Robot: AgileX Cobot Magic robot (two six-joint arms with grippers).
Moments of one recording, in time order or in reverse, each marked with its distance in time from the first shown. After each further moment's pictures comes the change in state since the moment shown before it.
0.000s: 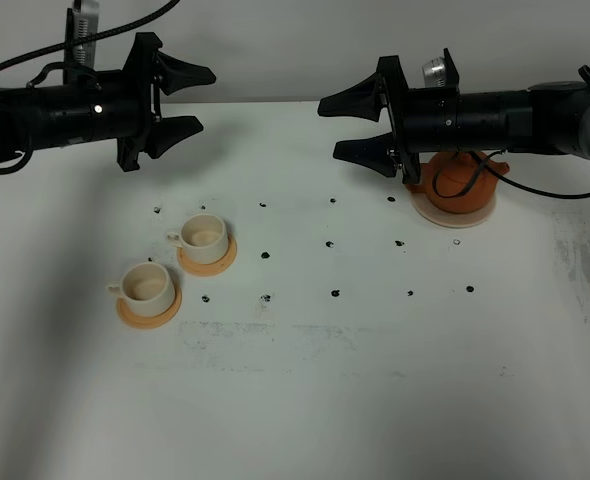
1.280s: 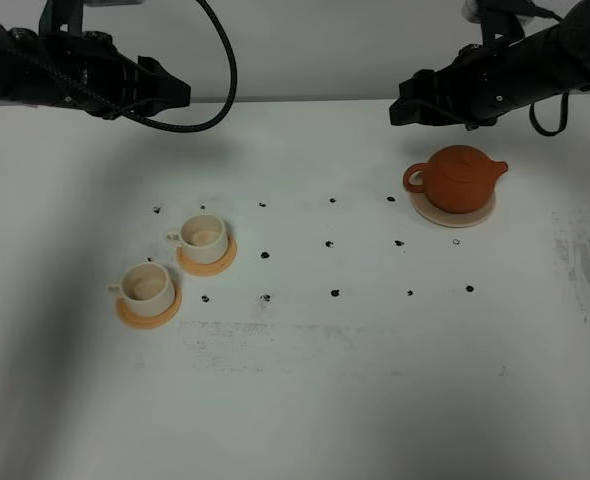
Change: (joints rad) left arm -0.059 -0.225 -0.037 0.739 -0.155 0.280; right arm 0.007 -0.258 0.000 -0.859 -0.355 0.052
